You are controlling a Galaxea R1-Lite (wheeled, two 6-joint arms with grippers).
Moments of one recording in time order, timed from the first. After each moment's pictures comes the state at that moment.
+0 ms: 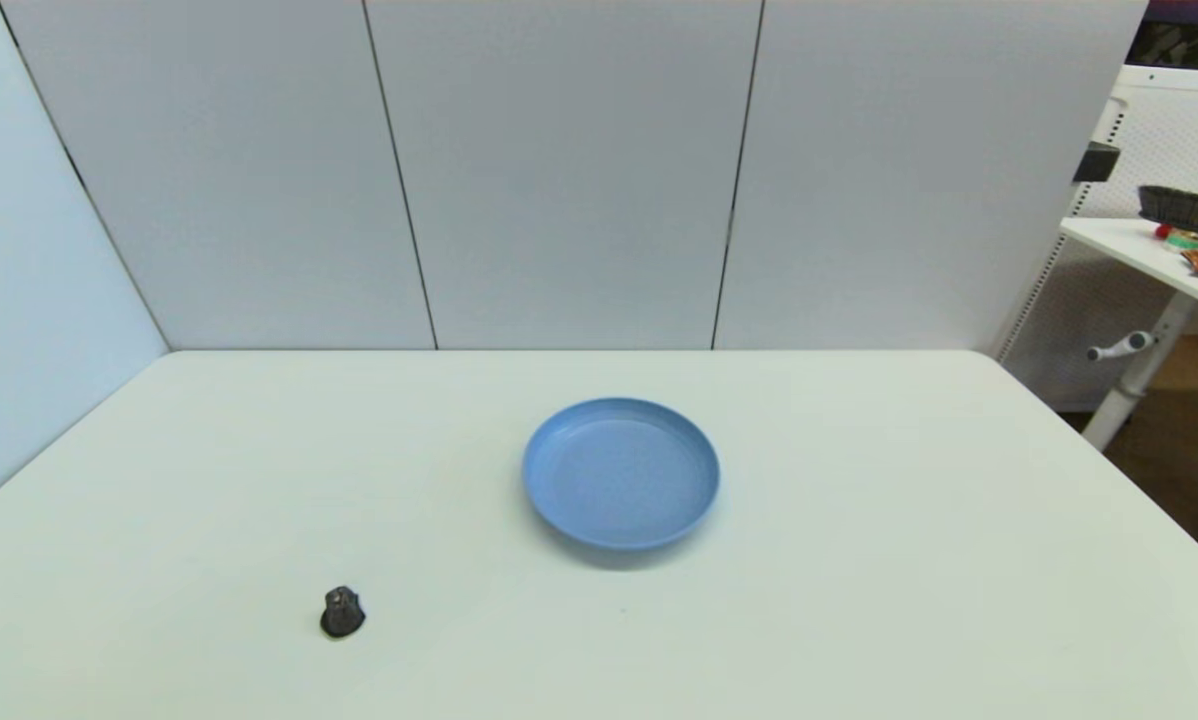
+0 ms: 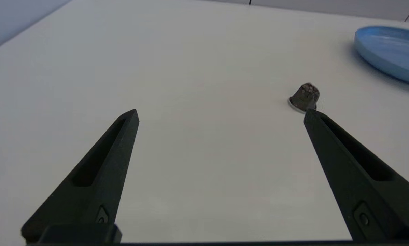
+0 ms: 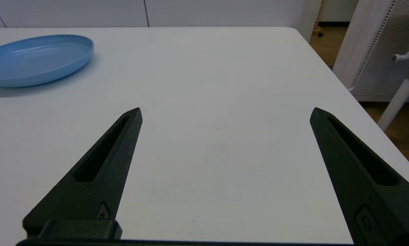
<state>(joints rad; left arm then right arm) -0.01 0.06 0.00 0.00 0.03 -0.06 0.00 0.00 0.00 -0.04 0.00 0.00</state>
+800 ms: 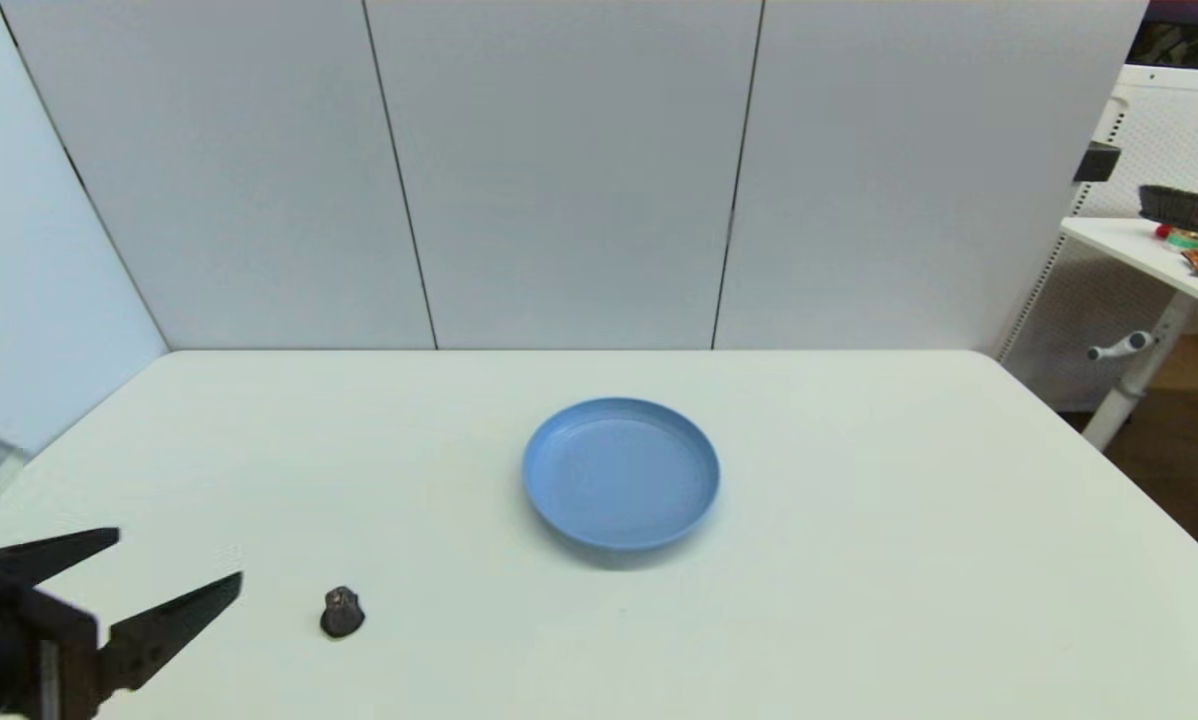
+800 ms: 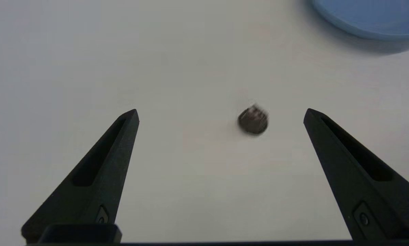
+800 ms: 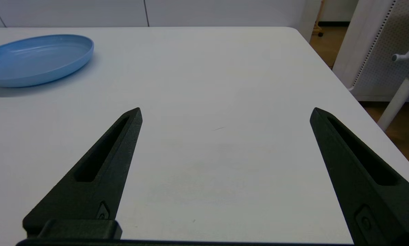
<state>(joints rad) -0.28 0.94 -0.48 -0.01 0.01 0.07 0.00 0.00 0.00 -0.04 0.00 0.00</state>
